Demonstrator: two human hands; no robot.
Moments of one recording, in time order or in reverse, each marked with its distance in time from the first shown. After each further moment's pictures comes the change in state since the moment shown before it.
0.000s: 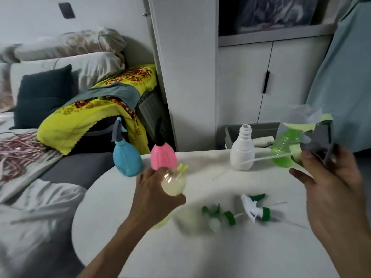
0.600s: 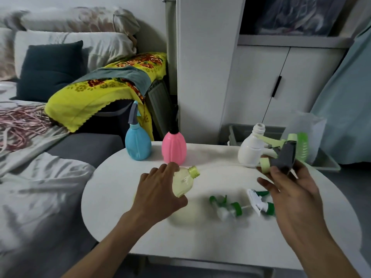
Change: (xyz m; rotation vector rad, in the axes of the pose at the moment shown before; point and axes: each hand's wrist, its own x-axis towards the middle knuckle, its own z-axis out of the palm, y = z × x) left_hand -0.030 -0.024 -0.015 0.136 -0.023 0.169; right_hand -0.057 0.008 0.045 0.118 -0.222 0.219
